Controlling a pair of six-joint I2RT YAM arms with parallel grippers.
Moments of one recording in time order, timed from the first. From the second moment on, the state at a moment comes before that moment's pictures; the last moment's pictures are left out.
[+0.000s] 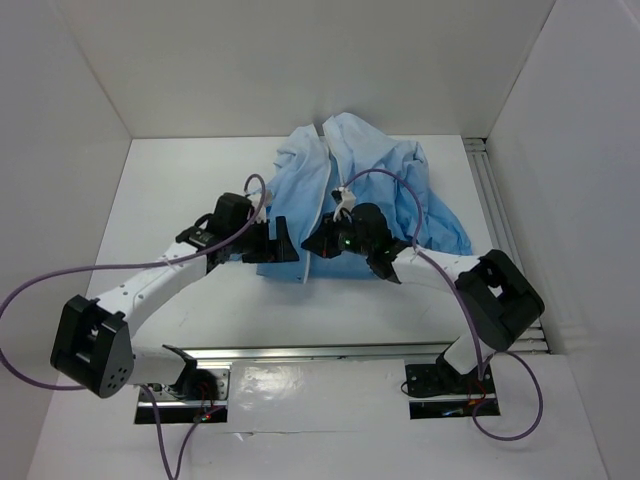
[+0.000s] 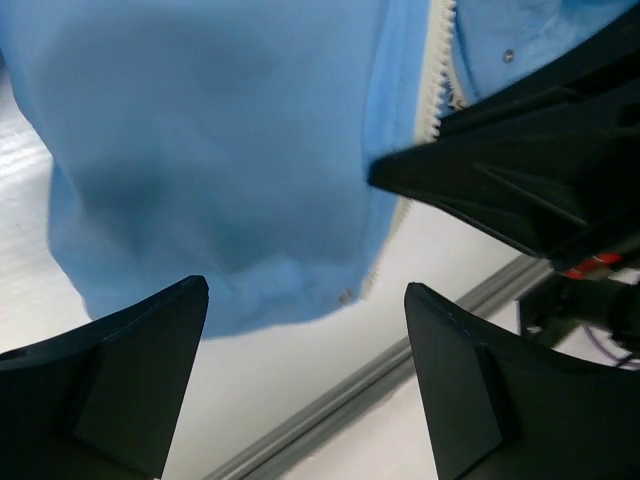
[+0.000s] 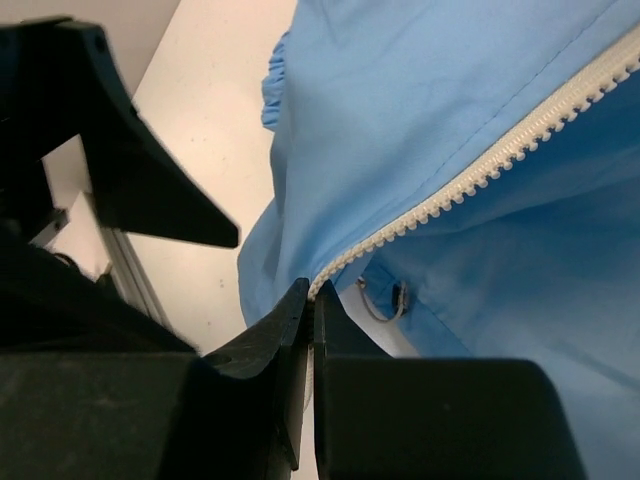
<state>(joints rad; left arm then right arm) -0.43 1.30 0.91 -0.39 0.33 -0.51 0.65 1.57 0.78 0.46 -0.34 0.56</state>
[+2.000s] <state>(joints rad) -0.51 1.41 0.73 0.03 0.60 -0.71 0.54 1.53 0.86 0.25 -0.50 0.57</state>
